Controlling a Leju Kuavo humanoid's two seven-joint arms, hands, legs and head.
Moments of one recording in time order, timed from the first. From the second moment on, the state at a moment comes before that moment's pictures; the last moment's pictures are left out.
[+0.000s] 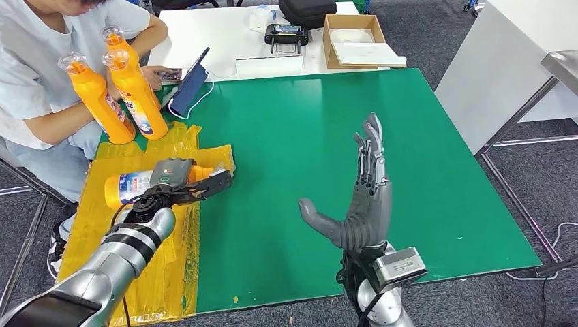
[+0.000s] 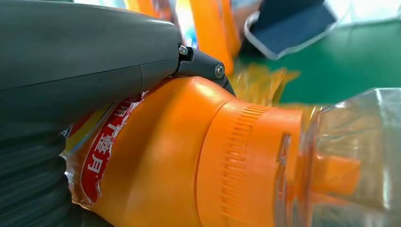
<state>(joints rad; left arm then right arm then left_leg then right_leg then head) -0.69 -0.02 -0.38 -0.61 -1.13 0.15 0.15 -0.07 0.13 0.50 -1.84 0.16 -0.32 -0.43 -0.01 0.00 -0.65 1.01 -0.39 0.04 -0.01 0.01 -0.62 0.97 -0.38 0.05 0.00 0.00</state>
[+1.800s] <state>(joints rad) 0.16 0.01 -0.38 -1.70 -0.38 0.18 -0.28 0.23 0.02 0.33 -1.88 0.22 -0.22 -0.42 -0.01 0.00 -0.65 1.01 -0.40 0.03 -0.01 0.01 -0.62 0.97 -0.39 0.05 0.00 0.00</state>
